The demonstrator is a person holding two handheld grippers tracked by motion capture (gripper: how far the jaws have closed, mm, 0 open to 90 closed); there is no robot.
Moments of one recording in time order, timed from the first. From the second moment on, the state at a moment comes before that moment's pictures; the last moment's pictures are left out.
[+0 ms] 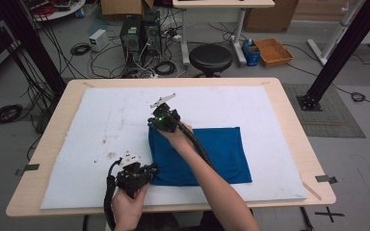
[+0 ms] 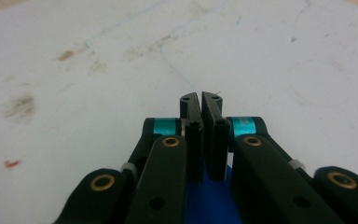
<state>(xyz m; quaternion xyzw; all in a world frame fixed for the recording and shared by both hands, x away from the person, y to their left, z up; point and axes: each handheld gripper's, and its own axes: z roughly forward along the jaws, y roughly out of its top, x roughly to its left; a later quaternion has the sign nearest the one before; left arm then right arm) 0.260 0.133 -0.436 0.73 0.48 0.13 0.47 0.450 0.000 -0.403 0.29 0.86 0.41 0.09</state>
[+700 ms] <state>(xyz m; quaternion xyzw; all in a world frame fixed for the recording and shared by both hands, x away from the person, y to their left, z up) 0.280 -0.004 -0.403 0.78 0.36 0.06 0.51 0.447 -0.184 -0.361 0.33 0.82 0.45 0.08</state>
